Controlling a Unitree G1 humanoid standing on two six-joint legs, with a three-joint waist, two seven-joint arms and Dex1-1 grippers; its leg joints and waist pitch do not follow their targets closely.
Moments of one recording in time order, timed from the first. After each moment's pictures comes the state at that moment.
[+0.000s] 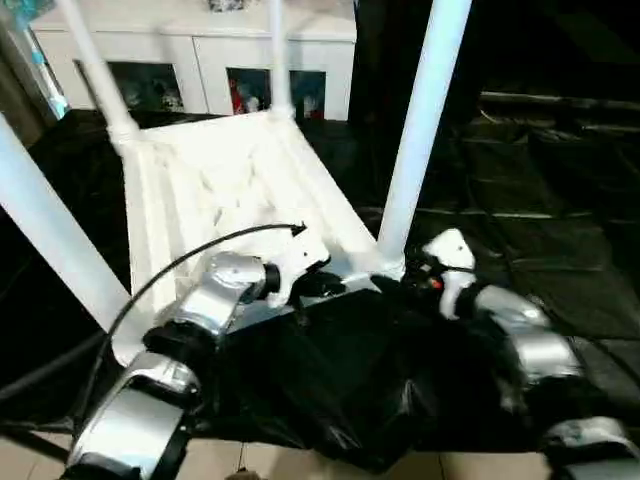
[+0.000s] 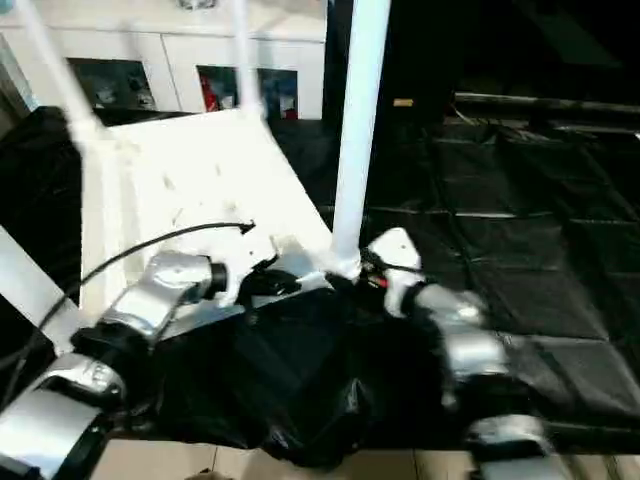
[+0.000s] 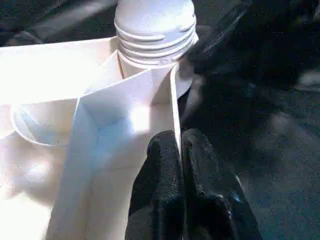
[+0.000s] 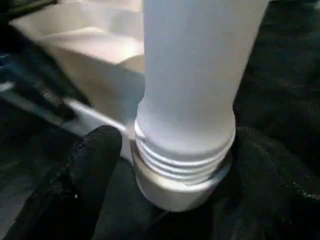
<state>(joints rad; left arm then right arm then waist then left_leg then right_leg) -0.68 0.23 -0.25 0.79 0.07 -0.02 -1.07 -0.44 -0.35 0.08 0.60 0.14 0.00 0.93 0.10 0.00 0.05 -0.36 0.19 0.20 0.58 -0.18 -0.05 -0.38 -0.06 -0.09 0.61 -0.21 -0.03</state>
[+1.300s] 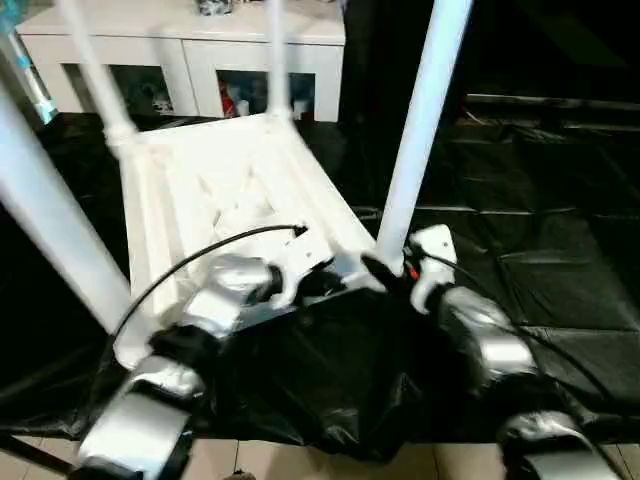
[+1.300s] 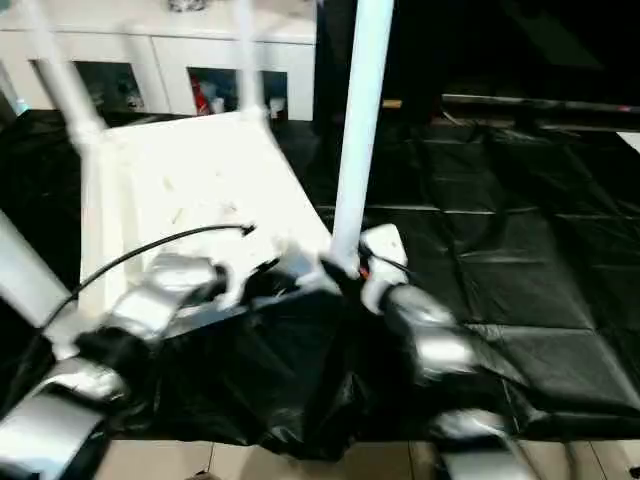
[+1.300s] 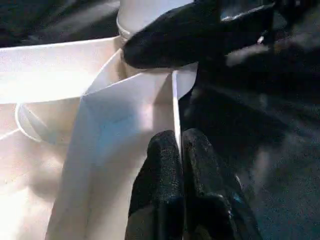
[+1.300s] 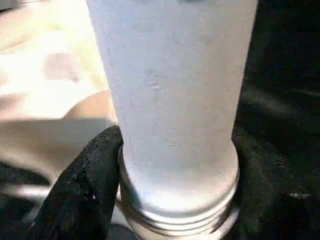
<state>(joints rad) -0.71 0.14 -0.25 0.81 0.11 0.07 -0.86 -0.52 -0.08 -0.02 0.76 0.12 -0.02 0.40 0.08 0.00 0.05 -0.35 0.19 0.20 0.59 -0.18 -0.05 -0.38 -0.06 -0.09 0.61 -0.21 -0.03</state>
